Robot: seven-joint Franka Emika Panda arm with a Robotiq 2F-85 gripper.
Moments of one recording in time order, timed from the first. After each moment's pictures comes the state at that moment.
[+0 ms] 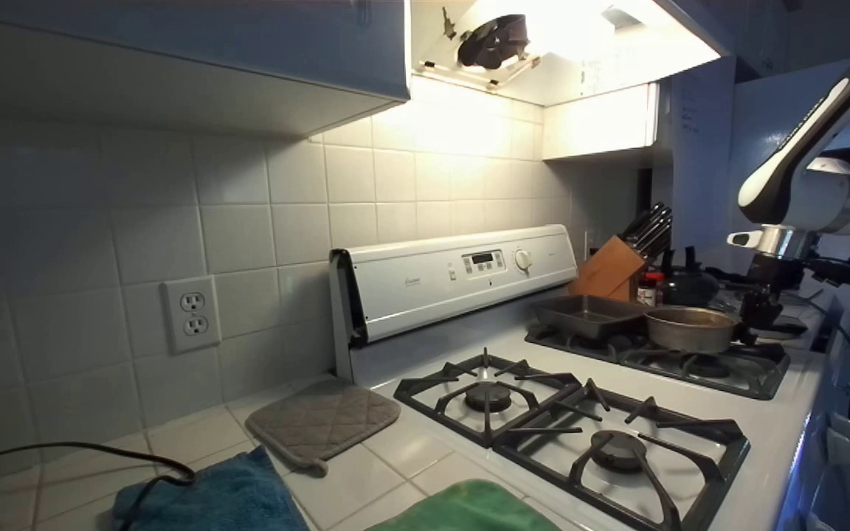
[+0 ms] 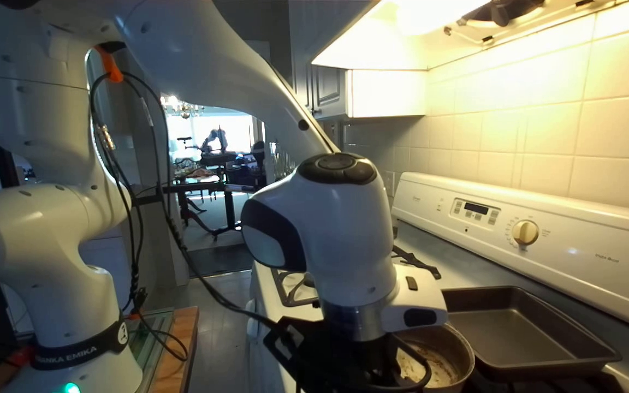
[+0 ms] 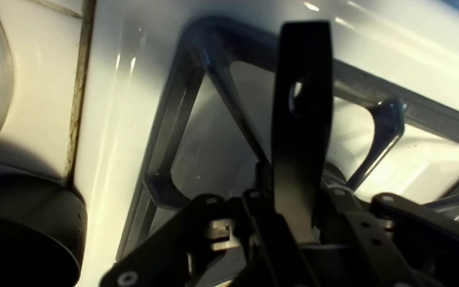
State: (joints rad) arm -0.34 0.13 -0.18 -2.48 0.51 2.68 -1.38
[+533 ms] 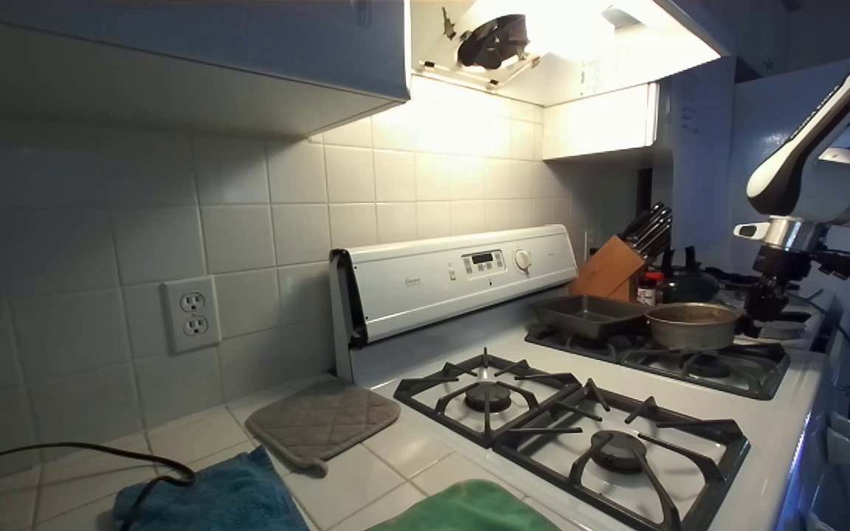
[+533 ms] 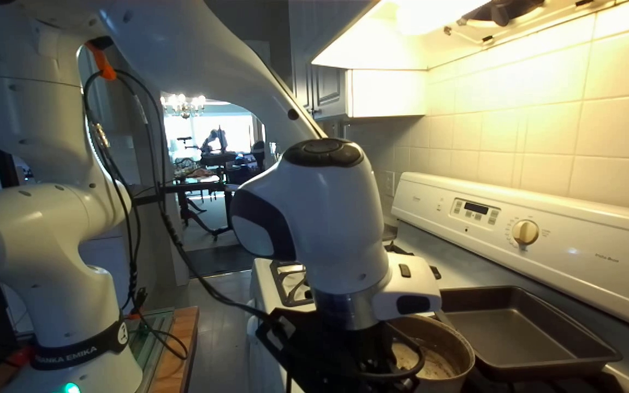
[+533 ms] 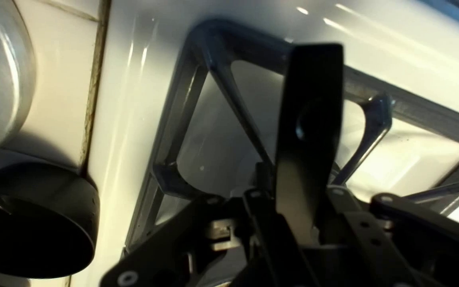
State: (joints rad) arm -0.34 0.07 -0.19 -2.51 0.50 2.68 -1.38
